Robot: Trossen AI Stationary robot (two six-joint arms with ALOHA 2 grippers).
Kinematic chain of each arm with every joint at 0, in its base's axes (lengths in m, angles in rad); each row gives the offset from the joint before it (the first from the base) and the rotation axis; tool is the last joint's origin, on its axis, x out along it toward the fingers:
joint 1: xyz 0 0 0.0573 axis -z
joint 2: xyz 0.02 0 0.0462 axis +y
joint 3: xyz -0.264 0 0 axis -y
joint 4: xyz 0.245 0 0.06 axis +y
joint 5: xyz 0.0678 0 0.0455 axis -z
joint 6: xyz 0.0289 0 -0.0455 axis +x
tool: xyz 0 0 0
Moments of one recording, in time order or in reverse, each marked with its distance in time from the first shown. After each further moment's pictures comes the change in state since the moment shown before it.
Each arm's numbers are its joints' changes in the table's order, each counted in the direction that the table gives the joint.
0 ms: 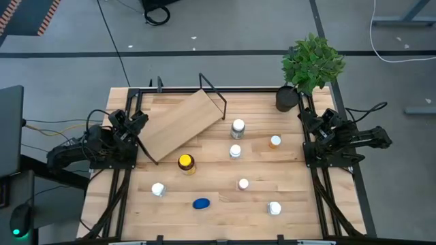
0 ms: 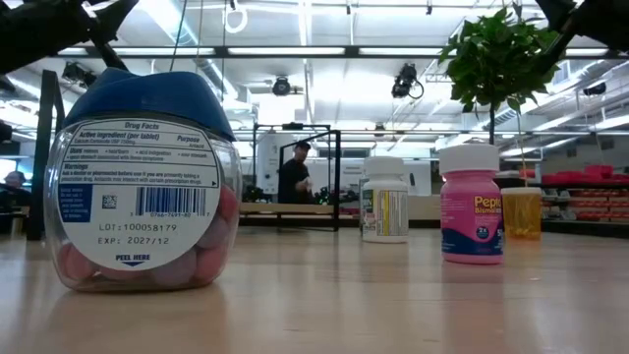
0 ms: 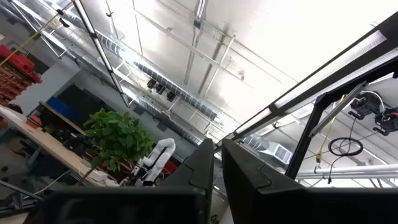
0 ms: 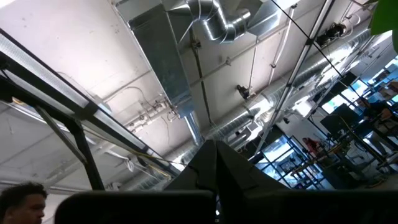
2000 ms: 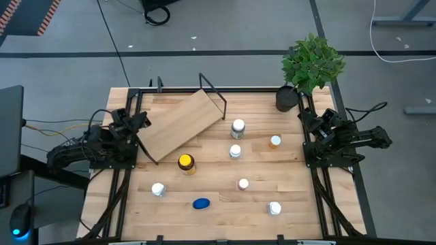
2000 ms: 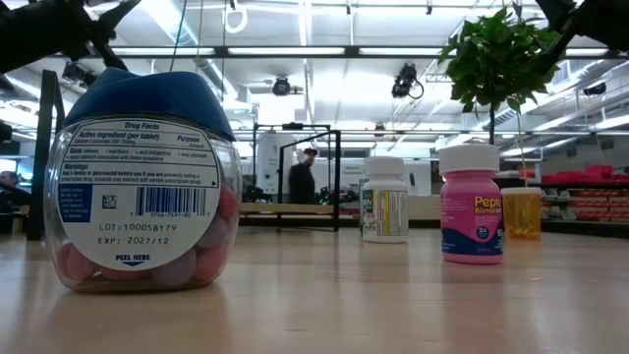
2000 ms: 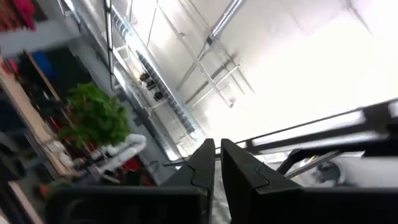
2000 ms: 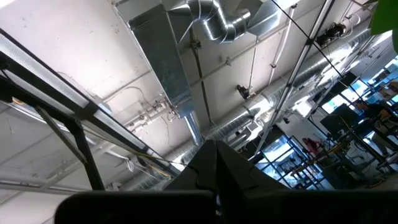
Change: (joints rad) left arm 0.000 0.000 0.000 -0.014 -0.072 -0.393; right arm 0.000 0.000 0.000 0.000 0.000 0.000
